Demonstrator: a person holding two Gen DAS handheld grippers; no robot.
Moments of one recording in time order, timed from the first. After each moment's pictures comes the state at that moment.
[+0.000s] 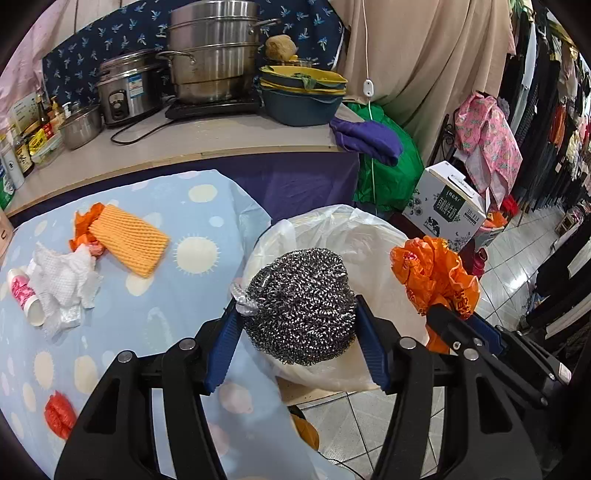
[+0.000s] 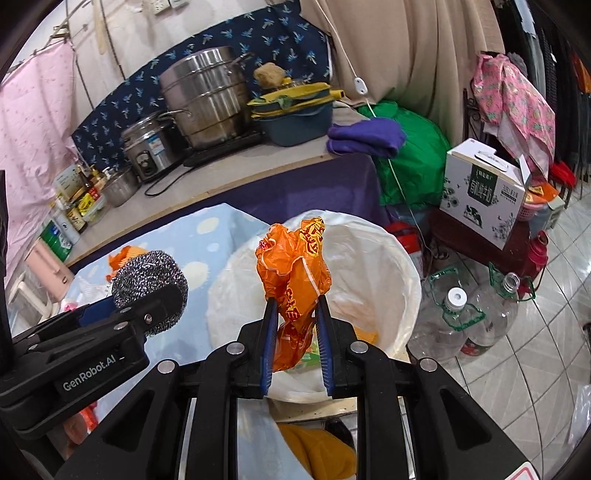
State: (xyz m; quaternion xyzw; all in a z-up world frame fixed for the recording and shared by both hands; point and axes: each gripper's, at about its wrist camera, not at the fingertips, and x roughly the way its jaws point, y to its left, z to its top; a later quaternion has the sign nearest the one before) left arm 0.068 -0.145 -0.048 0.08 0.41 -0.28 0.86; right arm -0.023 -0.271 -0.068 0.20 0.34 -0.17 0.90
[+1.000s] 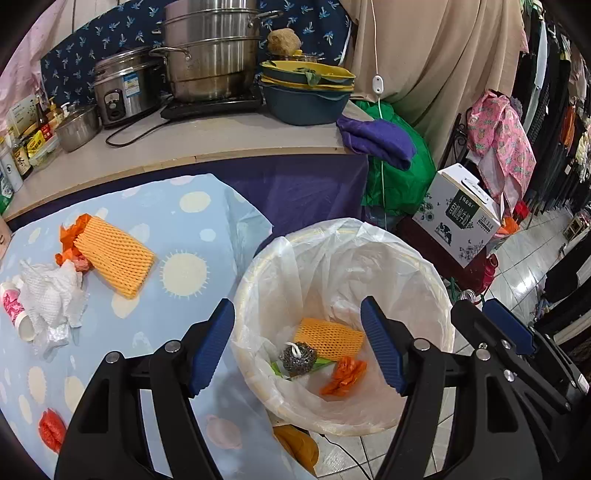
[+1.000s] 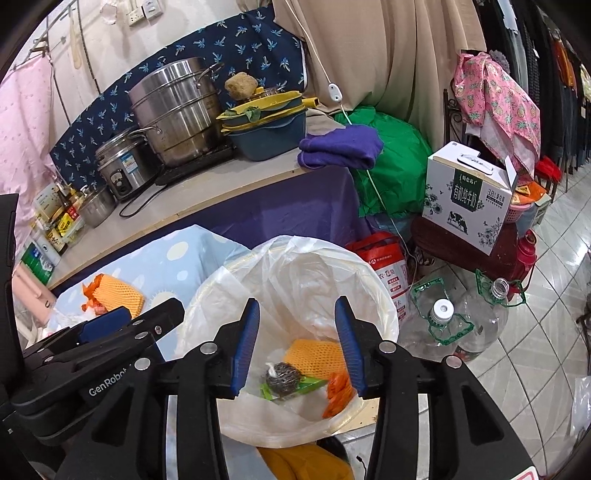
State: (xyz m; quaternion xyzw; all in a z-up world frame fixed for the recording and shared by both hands) left arm 0.098 -0.172 -0.053 0.08 0.41 -0.27 0.87; right arm -0.005 -0.300 -0.062 0.20 0.32 -0.20 0.90
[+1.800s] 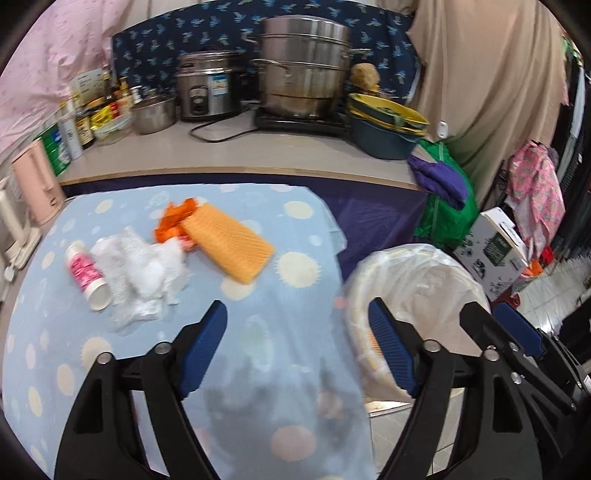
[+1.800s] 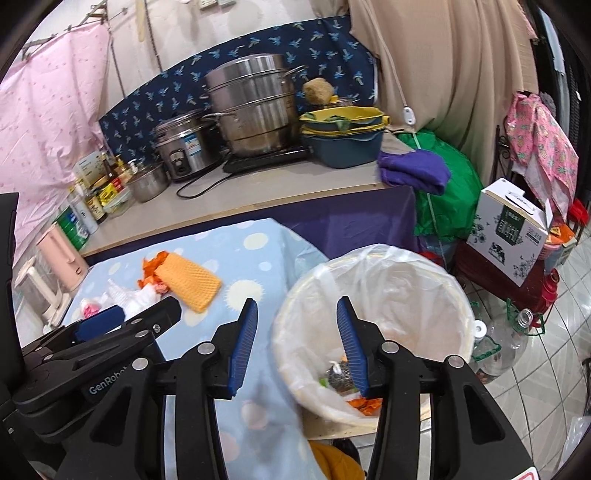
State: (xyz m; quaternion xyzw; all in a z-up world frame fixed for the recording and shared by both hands) left arm 0.099 -0.035 -0.024 0.02 0.39 -0.17 0.90; right arm 0.022 -0.184 -0.028 0.15 0.32 -0.13 0.93
